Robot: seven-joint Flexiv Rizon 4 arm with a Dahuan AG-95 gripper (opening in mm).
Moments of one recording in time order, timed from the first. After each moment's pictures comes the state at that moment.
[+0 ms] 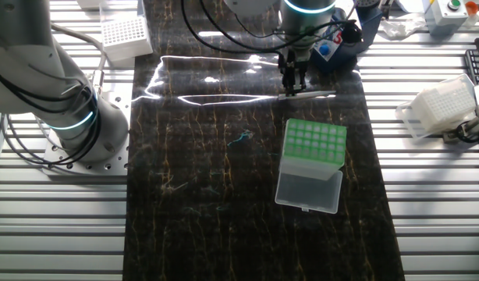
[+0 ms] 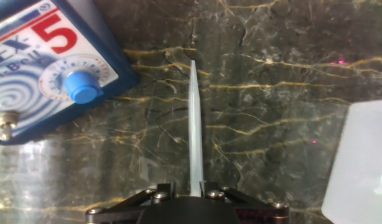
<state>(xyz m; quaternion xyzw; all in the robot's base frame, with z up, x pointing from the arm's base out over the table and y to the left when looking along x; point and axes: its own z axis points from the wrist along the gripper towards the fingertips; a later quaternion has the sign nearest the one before) 0.481 0.114 0.026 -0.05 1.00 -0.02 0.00</state>
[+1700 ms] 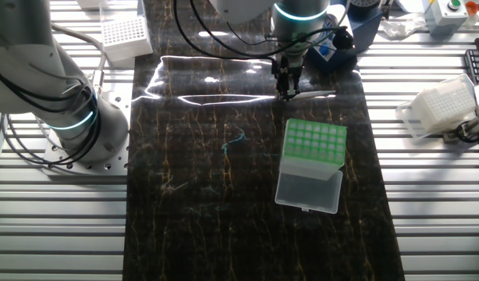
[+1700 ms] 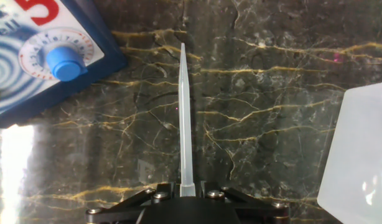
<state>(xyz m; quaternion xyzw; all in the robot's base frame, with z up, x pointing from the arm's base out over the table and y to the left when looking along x) 0.471 0.104 0.013 -0.05 1.00 -0.02 0.01</state>
